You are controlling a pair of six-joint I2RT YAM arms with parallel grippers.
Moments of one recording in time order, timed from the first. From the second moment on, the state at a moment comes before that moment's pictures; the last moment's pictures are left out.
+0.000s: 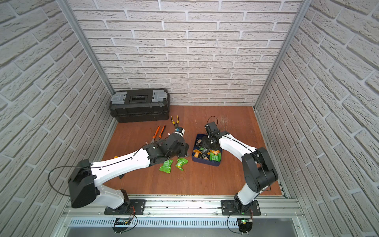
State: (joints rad) left arm -0.96 1.44 1.04 -0.36 -0.31 -0.61; right arm 0.36 1.65 1.07 -0.56 -0.02 0.59
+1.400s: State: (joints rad) left arm -0.89 1.42 0.87 -0.22 -0.34 -0.85; right arm 0.39 1.88 1.24 -0.57 0.07 0.55
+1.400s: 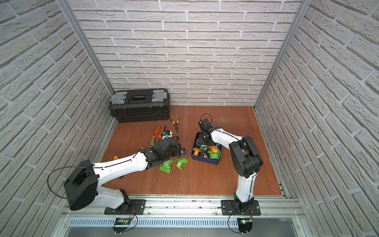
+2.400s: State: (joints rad) left arm -0.89 1.38 0.78 -0.21 -0.43 -0.94; right arm 0.40 1.63 1.24 -0.65 0.07 0.50
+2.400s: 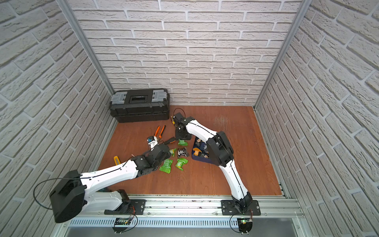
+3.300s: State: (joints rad) left arm -0.87 1.27 0.69 -0.25 -0.52 -1.07; right arm 0.60 2.28 1.88 -0.88 -0.02 0.55
